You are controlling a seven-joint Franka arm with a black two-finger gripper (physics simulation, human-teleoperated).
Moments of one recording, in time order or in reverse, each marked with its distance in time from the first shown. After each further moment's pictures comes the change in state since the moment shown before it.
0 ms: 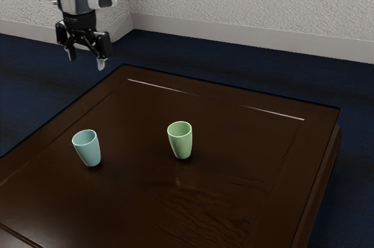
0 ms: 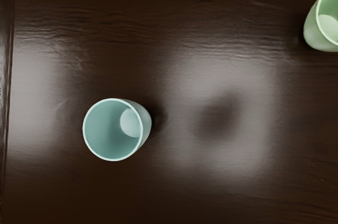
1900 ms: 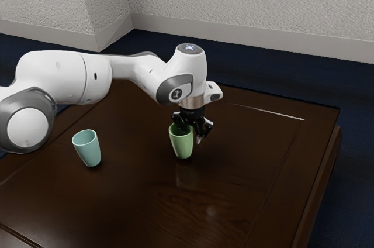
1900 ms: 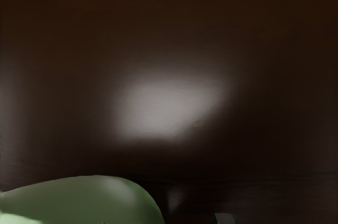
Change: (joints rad) arm -0.003 0.708 -0.319 0.159 0.203 0.532 -0.441
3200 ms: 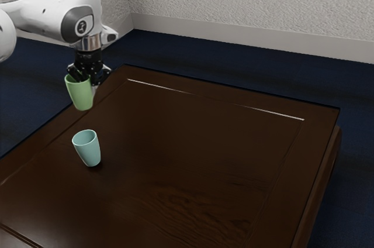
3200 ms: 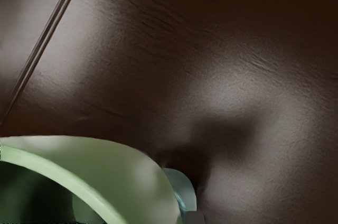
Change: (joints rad) arm -0.005 -0.453 0.484 -0.194 -0.188 -0.272 0.095
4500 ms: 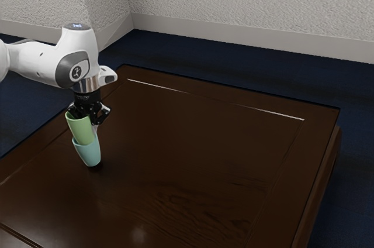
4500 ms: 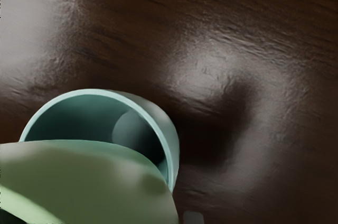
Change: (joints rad) arm -0.002 -0.120 -0.009 -0.403 -0.034 0.269 0.104
